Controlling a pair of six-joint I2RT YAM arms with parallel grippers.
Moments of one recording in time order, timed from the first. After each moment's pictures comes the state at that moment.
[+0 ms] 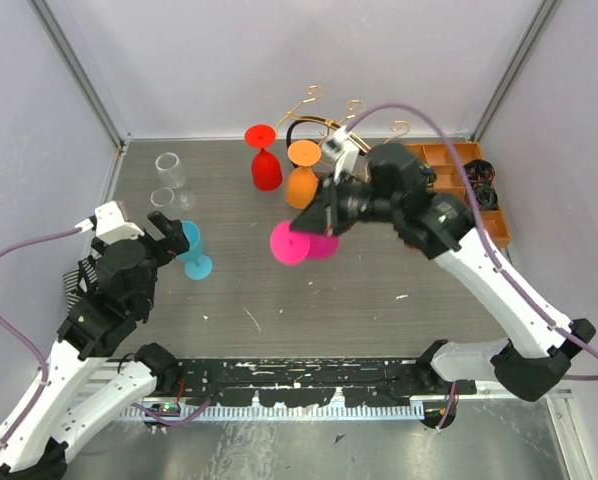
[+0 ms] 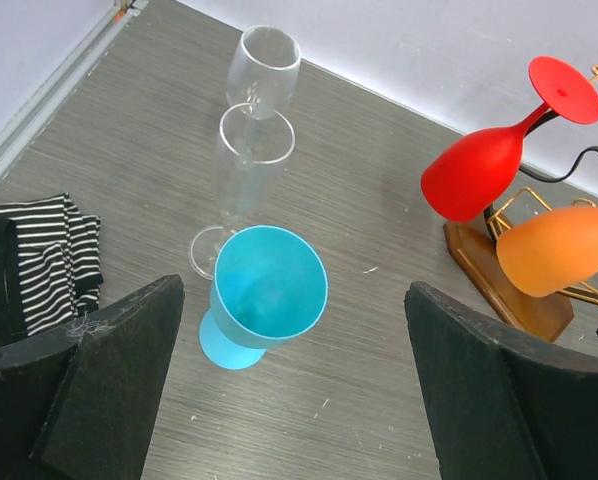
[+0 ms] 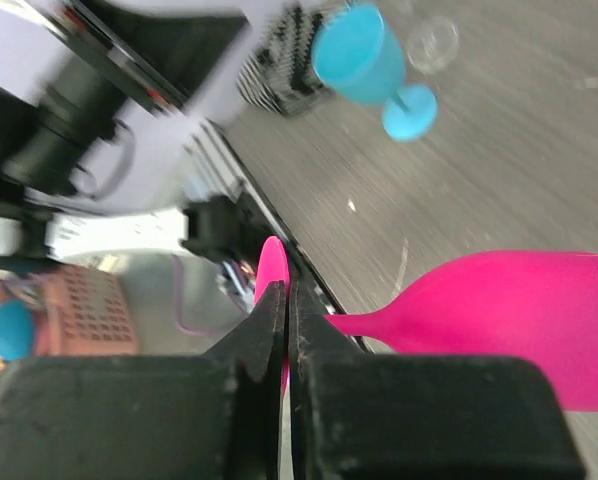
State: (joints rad) left arm -0.61 0.58 0.86 -0.54 -0.76 -0.51; right arm 0.65 1.27 1.56 -0.65 -0.55 0.53
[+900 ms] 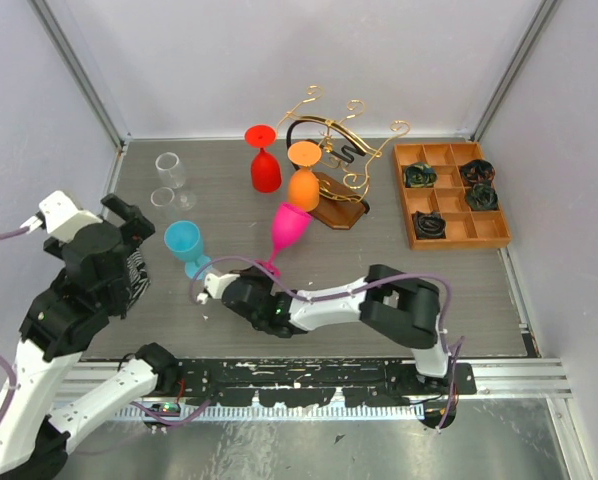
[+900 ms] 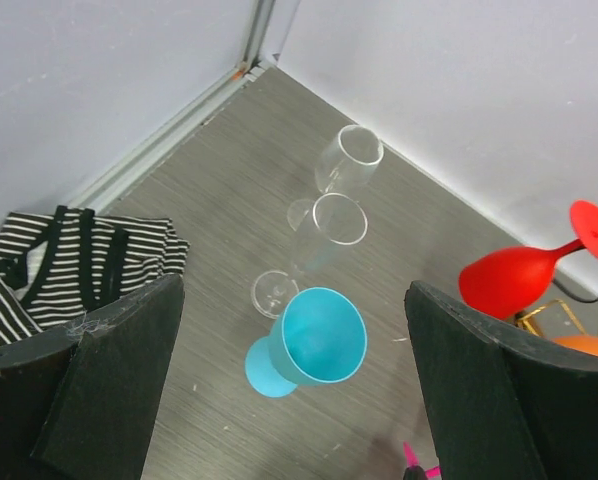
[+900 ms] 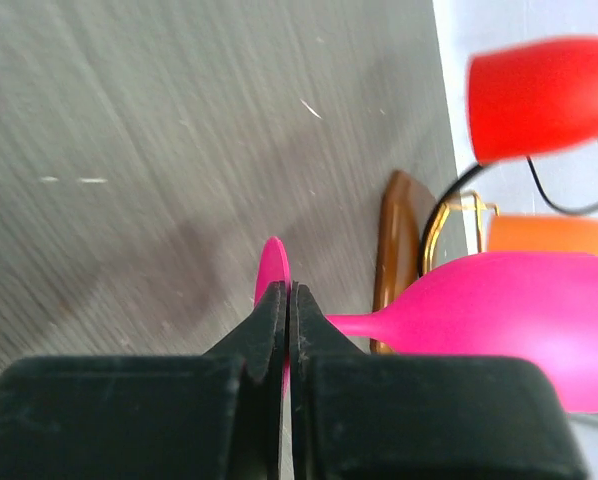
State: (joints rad) left arm -0.61 0.65 1.18 -0.83 -1.01 -0.64; right arm 1.30 1.90 1.13 0.19 0.82 -0.57
